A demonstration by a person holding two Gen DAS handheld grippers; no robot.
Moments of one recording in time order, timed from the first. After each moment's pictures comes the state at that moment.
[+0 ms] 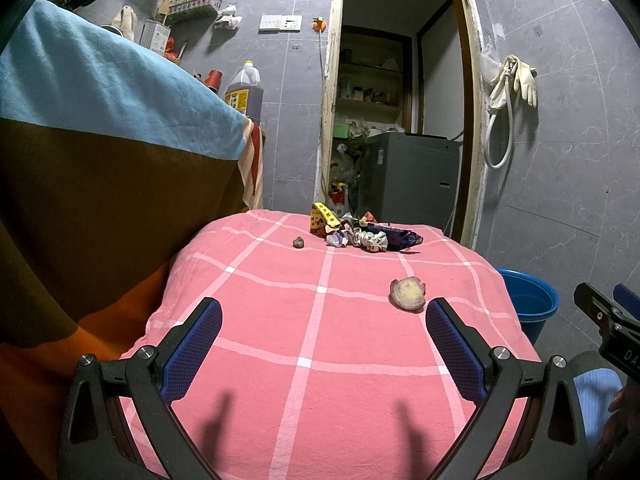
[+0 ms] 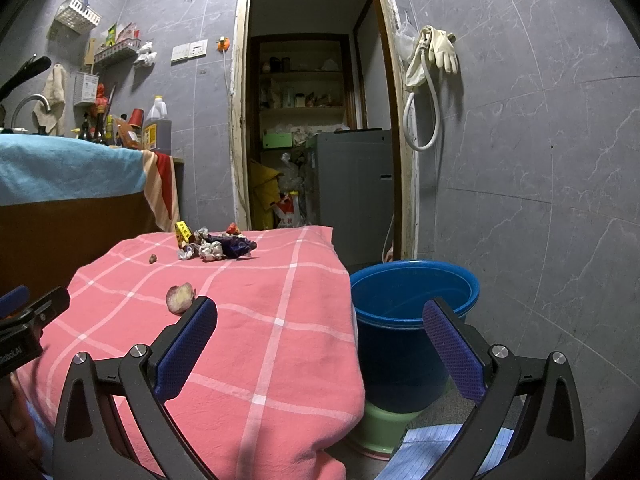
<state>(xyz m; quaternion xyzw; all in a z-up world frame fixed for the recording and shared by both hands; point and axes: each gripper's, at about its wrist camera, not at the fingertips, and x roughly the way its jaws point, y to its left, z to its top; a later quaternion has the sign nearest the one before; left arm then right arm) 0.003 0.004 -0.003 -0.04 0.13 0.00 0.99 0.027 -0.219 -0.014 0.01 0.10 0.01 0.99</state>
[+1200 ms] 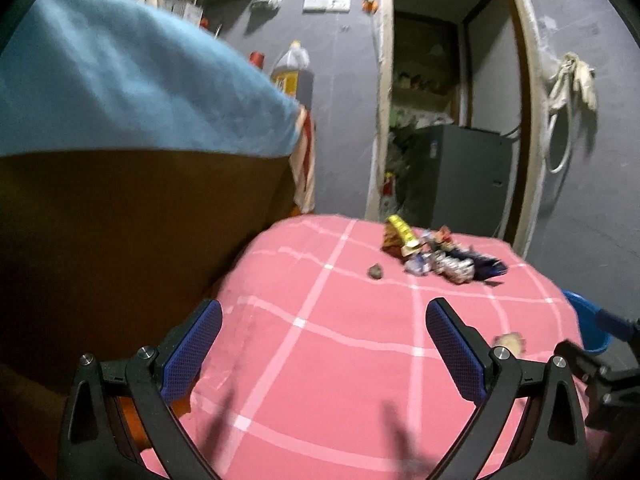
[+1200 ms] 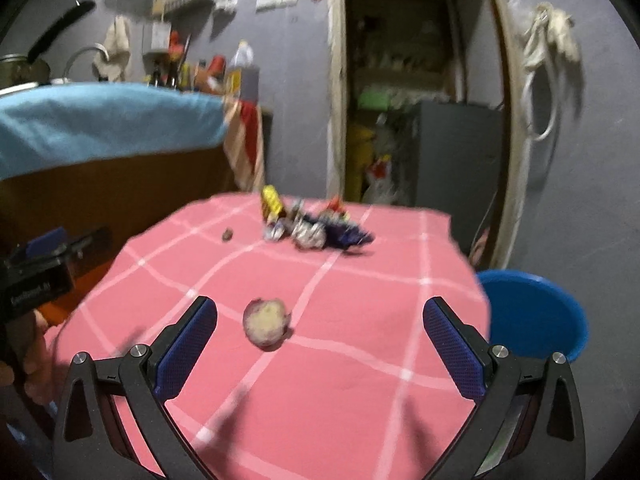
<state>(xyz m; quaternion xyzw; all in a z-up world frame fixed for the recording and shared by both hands) 0.088 0.080 0.012 -0.05 0.17 0.08 0.98 0.136 -0.133 -0.008 -0.05 0.22 0.17 0.96</state>
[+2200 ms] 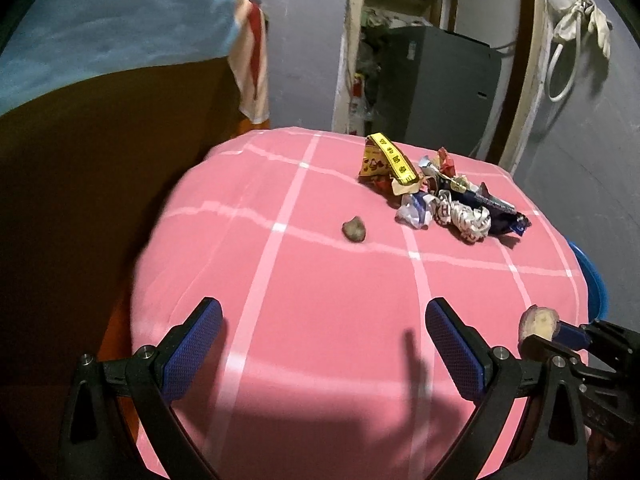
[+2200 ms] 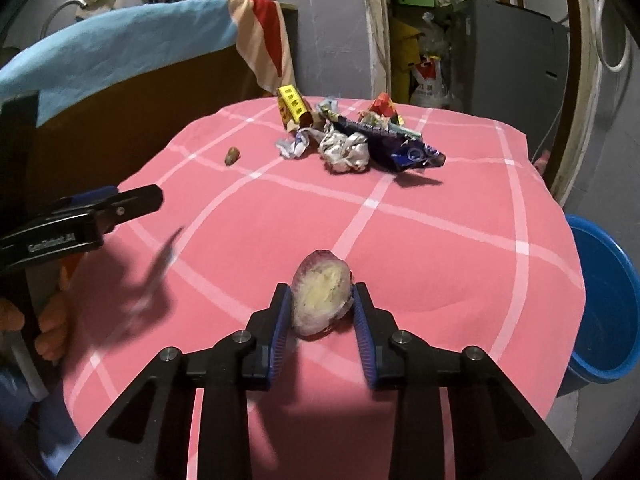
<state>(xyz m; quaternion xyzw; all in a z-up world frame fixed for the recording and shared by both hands) 0.210 0.088 0.006 -0.05 0.36 -0.01 0.93 0.223 -0.119 -0.029 -0.05 0.38 0.24 0.89</state>
